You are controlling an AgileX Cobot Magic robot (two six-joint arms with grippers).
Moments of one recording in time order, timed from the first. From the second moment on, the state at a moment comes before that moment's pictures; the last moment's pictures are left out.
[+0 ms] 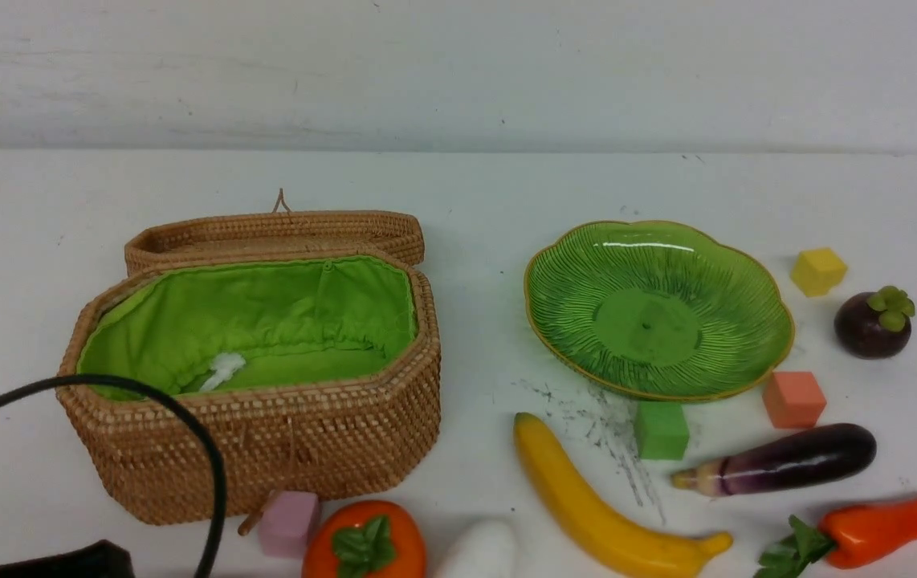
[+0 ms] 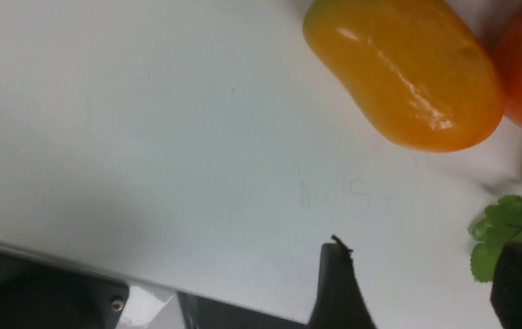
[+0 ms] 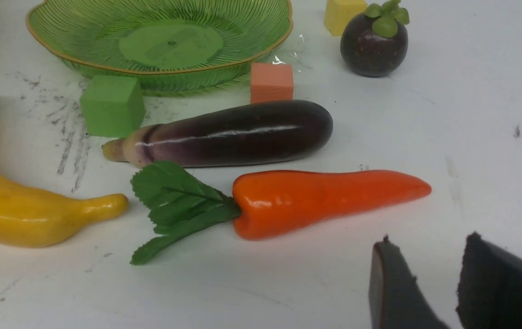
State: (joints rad) right arm -0.01 -0.01 0.01 0.03 0.40 -0.10; left arm -0.47 0.89 -0.70 -0.06 1.10 -0.93
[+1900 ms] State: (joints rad) right arm -0.01 -0.01 0.01 0.03 0.40 -0.10; left arm -0.47 1.47 -0.72 -0.08 0.78 -1.22
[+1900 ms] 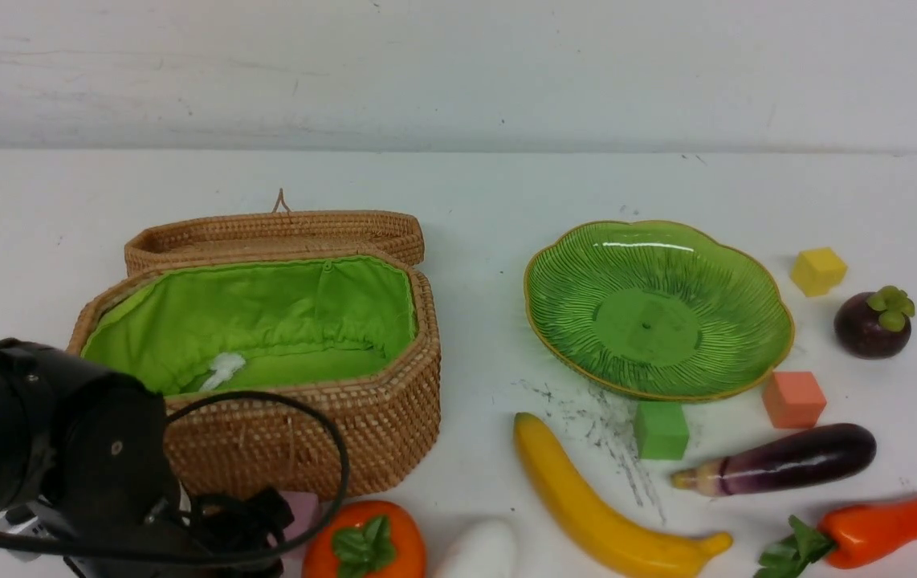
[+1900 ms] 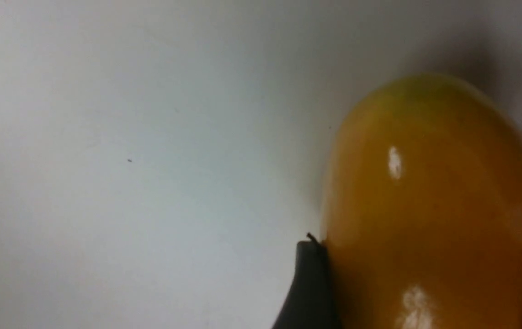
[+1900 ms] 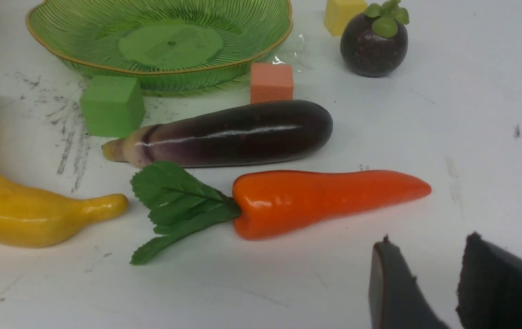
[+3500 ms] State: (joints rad) right arm -0.01 -0.01 0.01 0.03 0.40 -0.10; left arm -0.47 1.19 -0.93 -0.29 0.92 -0.54
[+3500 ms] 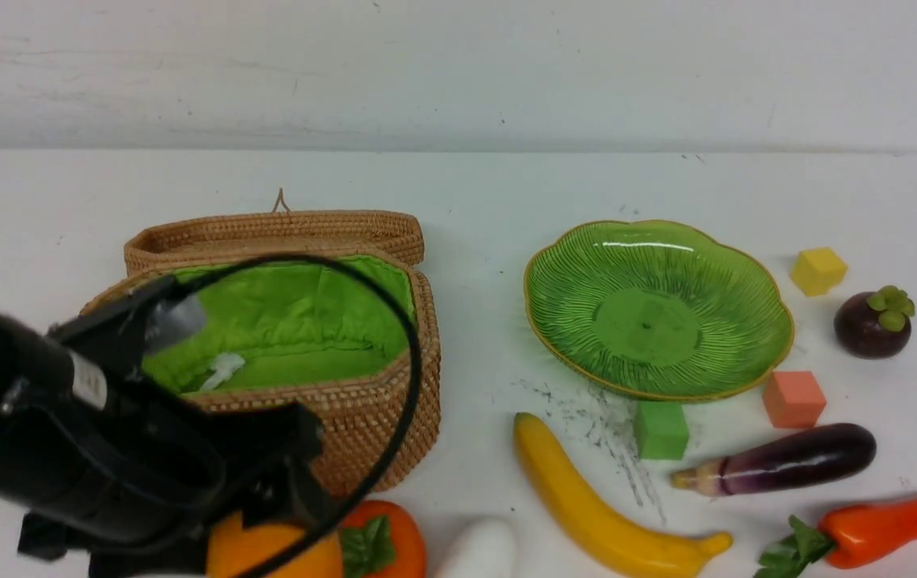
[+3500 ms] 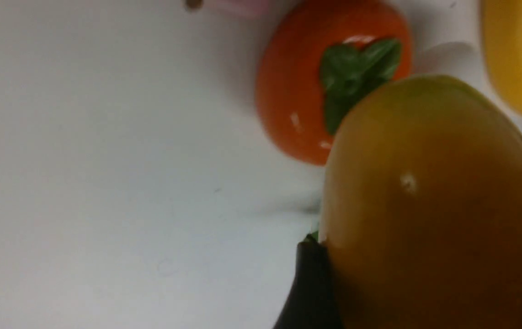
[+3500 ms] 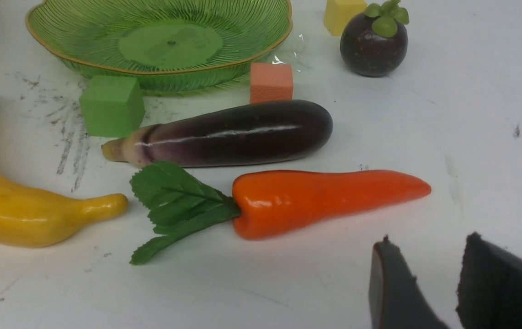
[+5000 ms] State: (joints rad) right arm -0.01 -0.01 0.01 0.03 0.40 -0.10; left arm -0.55 2.29 -2.08 -0.42 0.65 -0.14
